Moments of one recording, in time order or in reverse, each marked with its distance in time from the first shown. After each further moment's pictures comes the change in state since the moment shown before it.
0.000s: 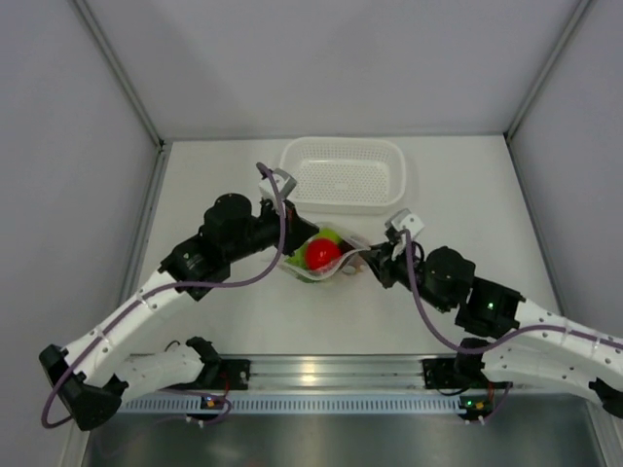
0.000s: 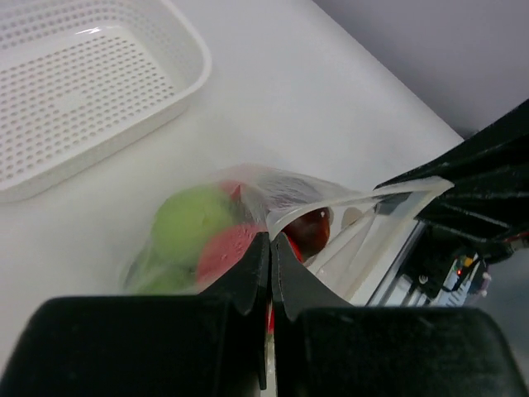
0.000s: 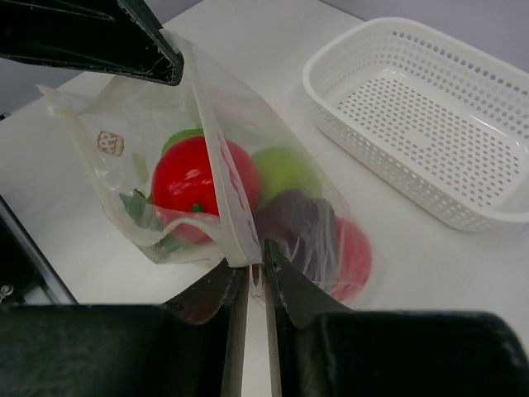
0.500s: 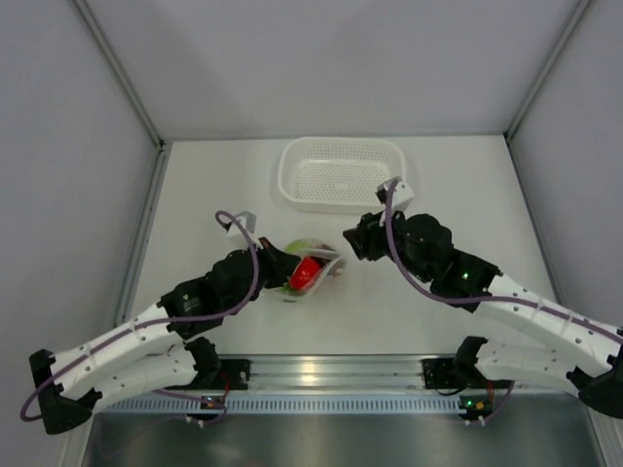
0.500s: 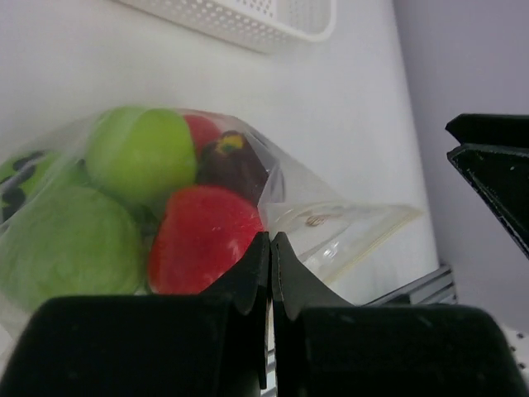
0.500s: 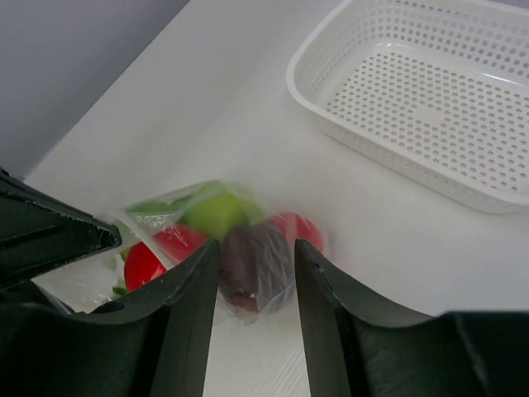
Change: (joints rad) left arm -0.224 -0.224 -0.311 -0.083 -0.626 -0.663; right arm -0.155 0.286 0.148 0.042 -0.097 0.190
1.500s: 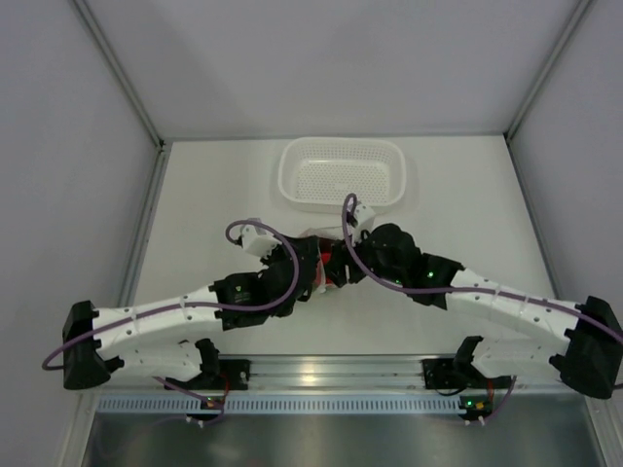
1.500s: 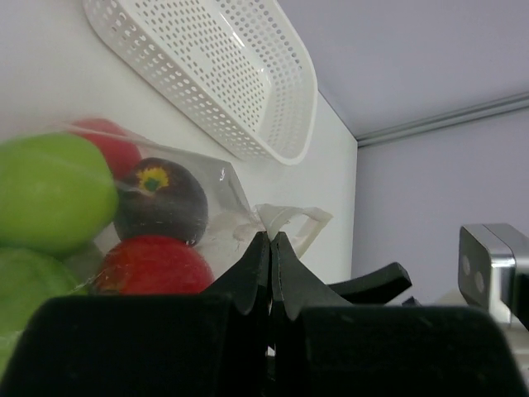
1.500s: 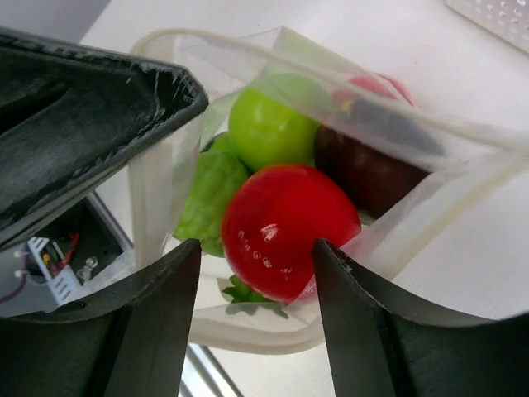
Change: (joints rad) left arm -0.252 0.292 0.129 0.100 -0.639 -0.533; right arm 0.016 0.132 -0.090 0.055 -0.261 0.136
